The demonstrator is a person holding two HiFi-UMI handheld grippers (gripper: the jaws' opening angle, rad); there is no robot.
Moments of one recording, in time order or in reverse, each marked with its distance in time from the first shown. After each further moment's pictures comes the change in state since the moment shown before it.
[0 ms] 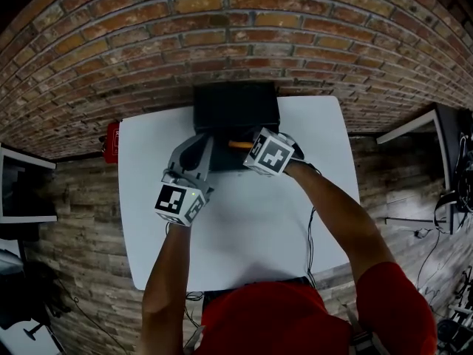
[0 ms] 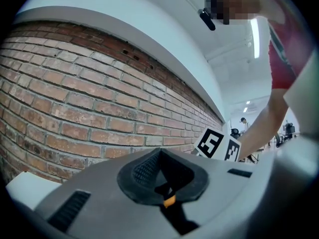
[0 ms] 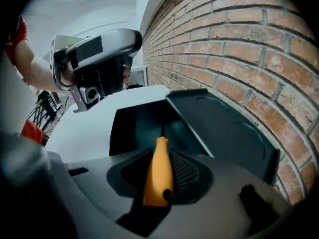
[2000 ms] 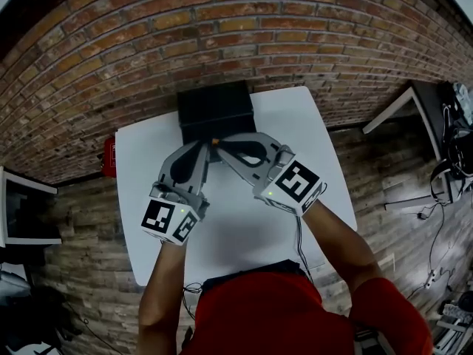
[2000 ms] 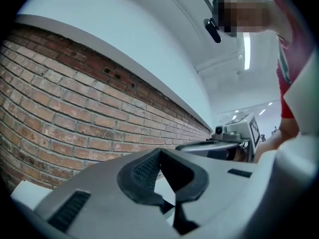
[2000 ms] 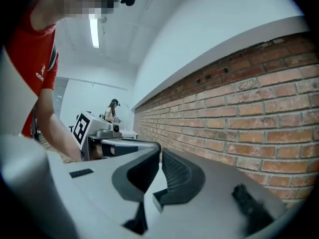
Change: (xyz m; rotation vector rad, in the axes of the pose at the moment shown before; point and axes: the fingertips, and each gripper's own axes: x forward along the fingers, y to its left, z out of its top) left arm -0.064 -0.105 0.084 -0.016 -0.062 -0.119; right arm -0.228 0.114 0.108 0.035 -0.810 -0.243
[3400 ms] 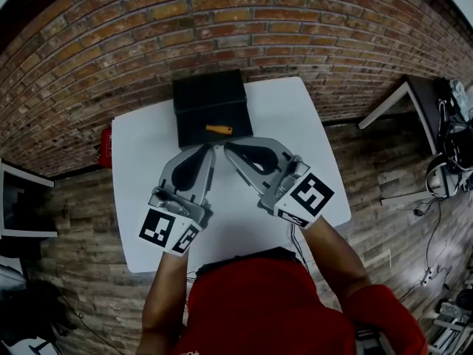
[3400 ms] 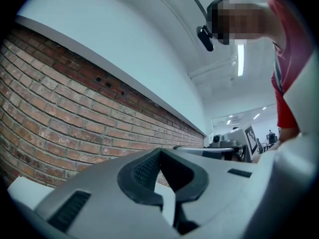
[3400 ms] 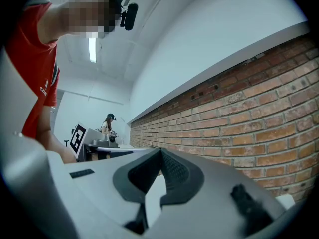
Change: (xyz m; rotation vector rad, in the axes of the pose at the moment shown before) left arm -0.035 -0.071 0.019 0.000 -0.053 -0.059; right arm -0.061 0.042 0.023 0.076 -0.161 -0.062
